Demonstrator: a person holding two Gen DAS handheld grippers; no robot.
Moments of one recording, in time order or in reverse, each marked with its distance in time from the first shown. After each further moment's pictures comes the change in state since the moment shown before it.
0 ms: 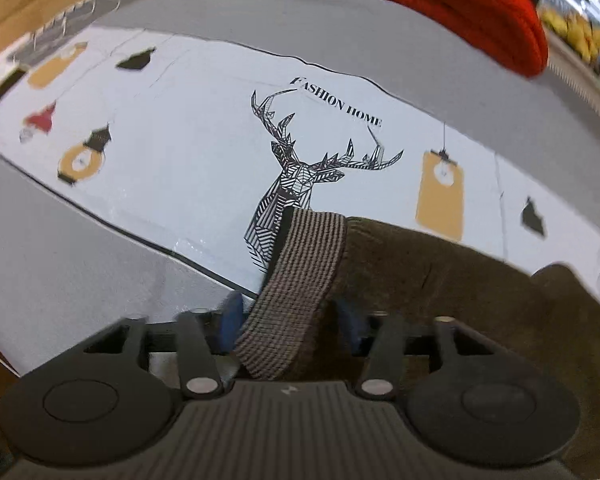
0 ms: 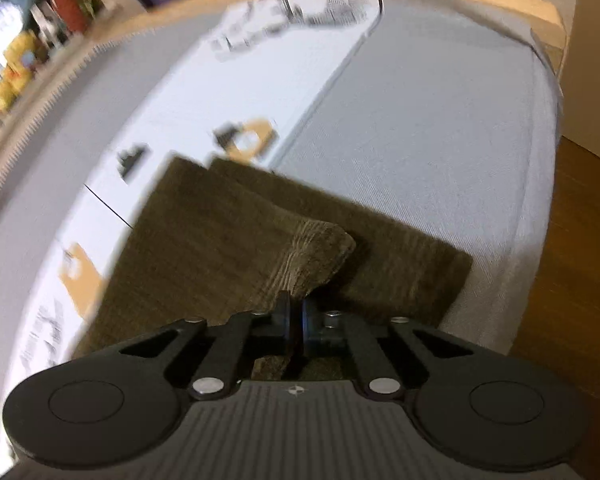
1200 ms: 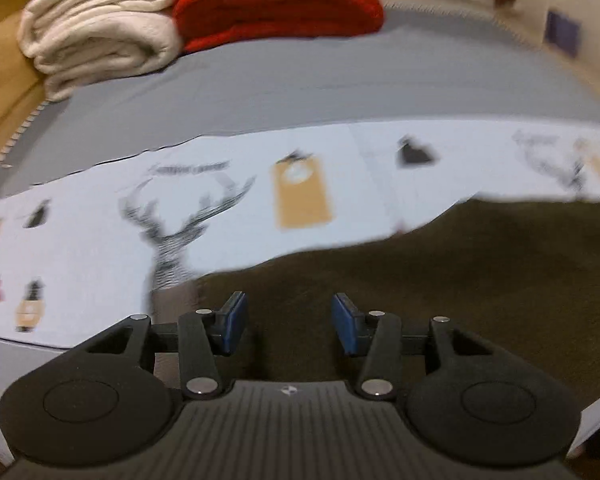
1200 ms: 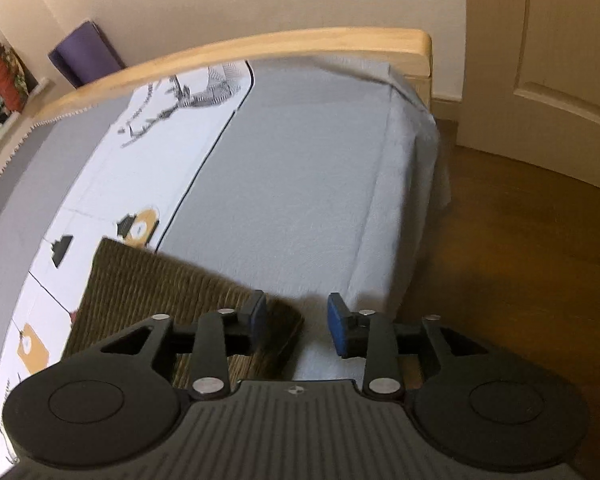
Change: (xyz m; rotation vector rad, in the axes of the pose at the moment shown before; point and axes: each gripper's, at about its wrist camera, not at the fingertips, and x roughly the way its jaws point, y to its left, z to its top) left arm -0.043 -0.100 -0.045 0.469 -0.178 -0.121; right arm -0.034 -0.077 0.011 0.118 -0.113 -0.199
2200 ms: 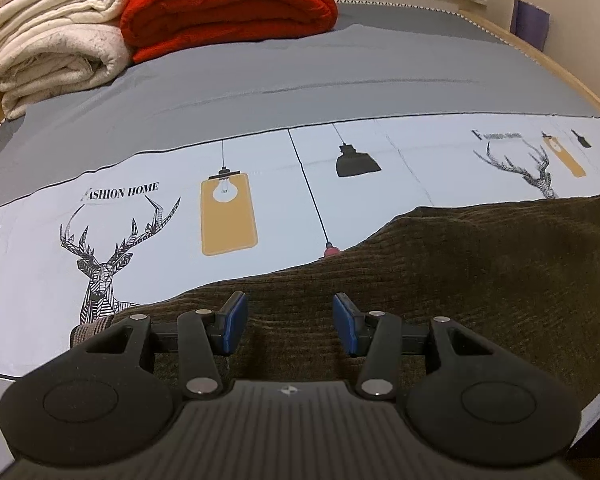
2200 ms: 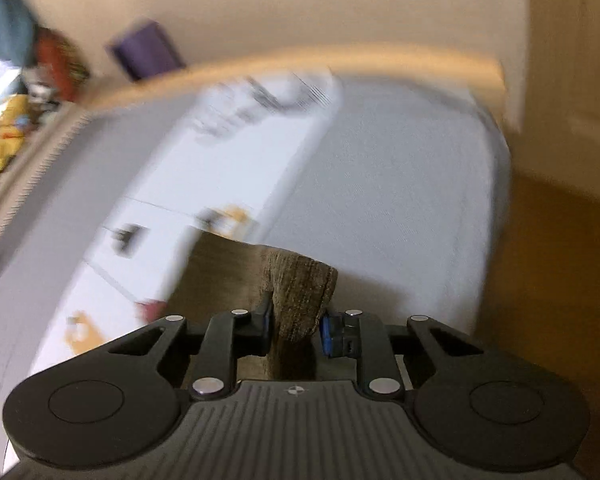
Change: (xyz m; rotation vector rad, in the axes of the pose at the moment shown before) left arm 0.019 -0.048 0.021 0.069 0.000 -0.068; right arm -0.054 0.098 -0.026 -0.180 -0.126 0.146
